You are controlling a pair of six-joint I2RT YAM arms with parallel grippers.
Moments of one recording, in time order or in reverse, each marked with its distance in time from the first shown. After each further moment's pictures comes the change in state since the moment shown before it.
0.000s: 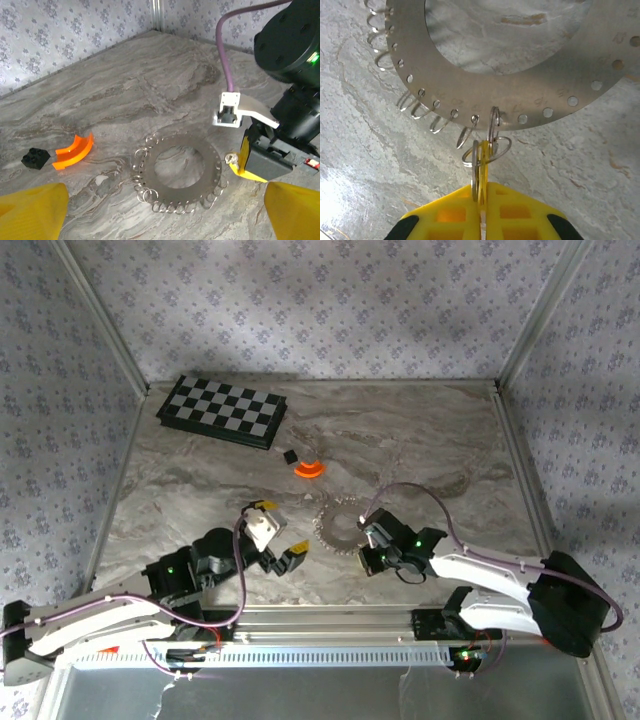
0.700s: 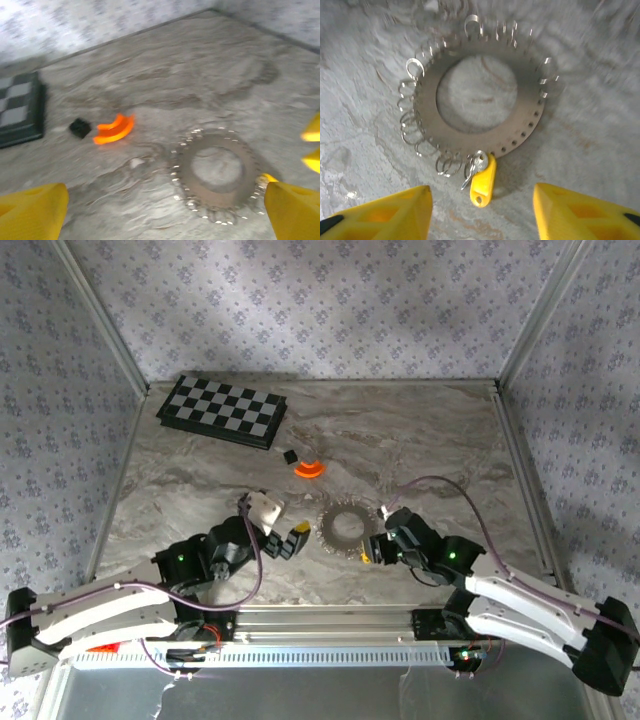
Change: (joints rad) left arm 0.012 0.173 0.164 -0.142 -0.251 -0.183; right arm 0.000 -0.350 0.025 -0.132 0.199 0.006
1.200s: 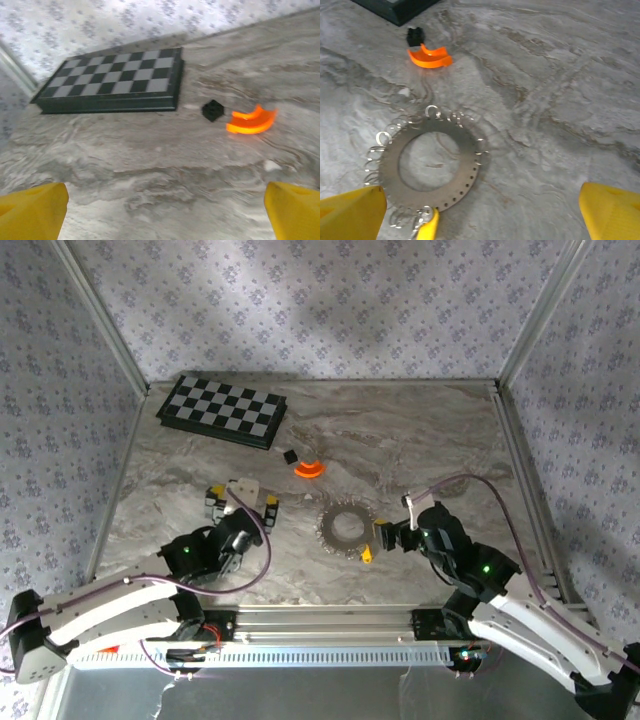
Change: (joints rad) left arm 0.123 0.024 -0.028 -0.096 -0.380 -0.066; right arm -0.118 -0.209 0.020 -0.015 0.151 -0.232
